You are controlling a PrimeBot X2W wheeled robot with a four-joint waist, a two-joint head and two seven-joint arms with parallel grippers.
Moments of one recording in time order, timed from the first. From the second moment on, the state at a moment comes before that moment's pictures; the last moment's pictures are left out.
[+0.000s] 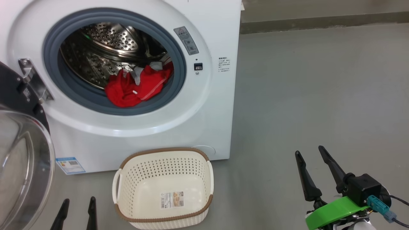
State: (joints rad) left arm 0.13 0.20 0.00 0.11 -0.32 0.03 -0.25; right arm -0.04 -0.05 0.04 0.23 0.24 0.12 -0.26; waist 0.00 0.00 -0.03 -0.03
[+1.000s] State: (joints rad) left arm 0.13 0.20 0.00 0.07 -0.33 0.05 -0.25; right arm -0.04 -0.05 0.05 0.24 0.25 0.12 -0.26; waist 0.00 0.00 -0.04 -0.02
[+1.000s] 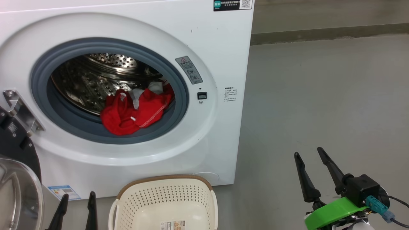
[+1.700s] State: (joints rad) left arm 0.13 0.20 -0.03 0.07 -0.33 0.05 -0.25; right arm -0.04 -0.05 0.08 0.25 0.26 0.12 -0.26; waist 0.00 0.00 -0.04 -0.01
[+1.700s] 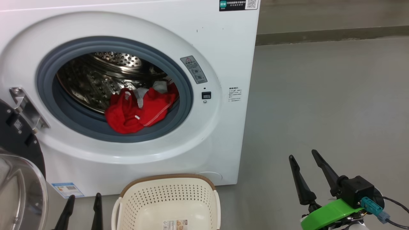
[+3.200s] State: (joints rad) left arm -0.69 0.18 -0.09 0.53 -0.35 -0.07 -0.25; right arm -0.25 -0.05 0.04 0.16 0.21 0.12 -0.26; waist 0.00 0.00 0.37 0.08
